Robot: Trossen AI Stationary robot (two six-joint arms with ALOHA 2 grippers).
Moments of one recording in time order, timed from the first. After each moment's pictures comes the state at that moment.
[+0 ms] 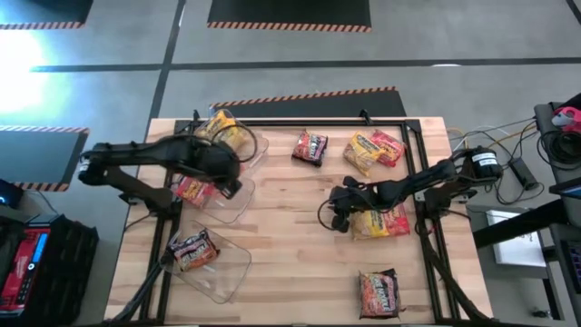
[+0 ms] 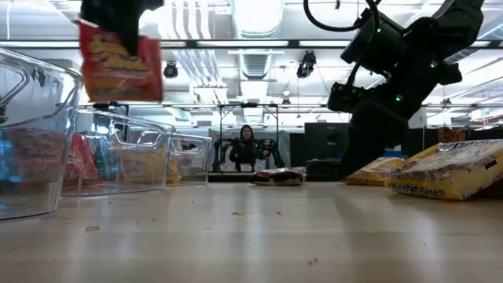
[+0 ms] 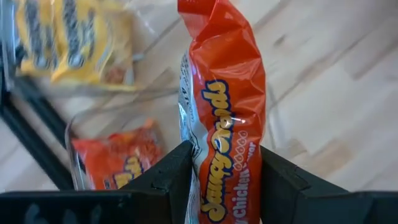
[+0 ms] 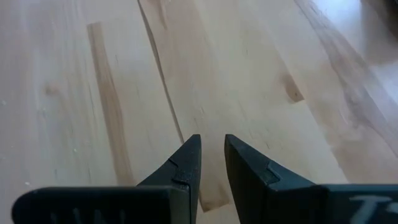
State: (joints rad) left arm -0.02 1.33 1.45 -1.49 -0.31 -0.84; right arm 0.06 1.53 0.59 0.06 0.18 0.30
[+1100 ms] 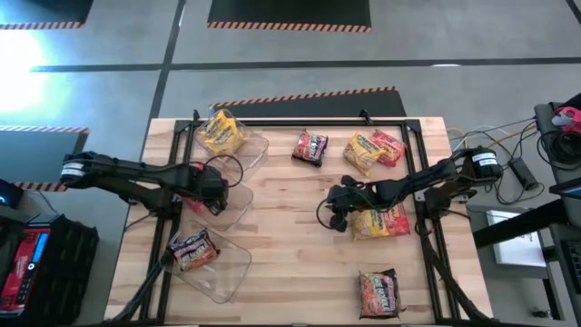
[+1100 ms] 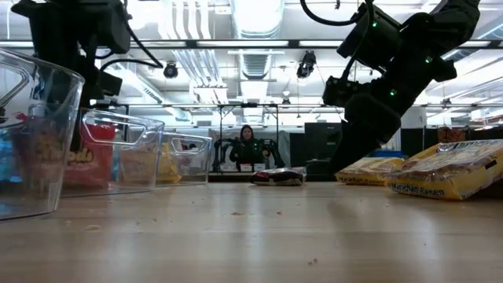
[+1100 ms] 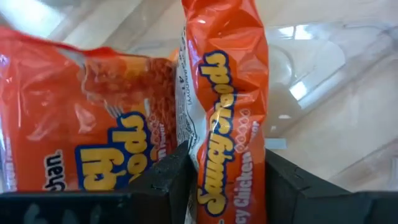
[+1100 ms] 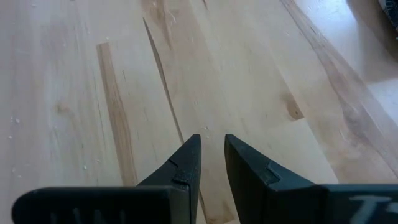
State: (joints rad) left arm -0.01 1.09 0.69 -1.11 -0.28 -0.86; right arm 0.06 1.53 0.62 0.07 0.18 0.30
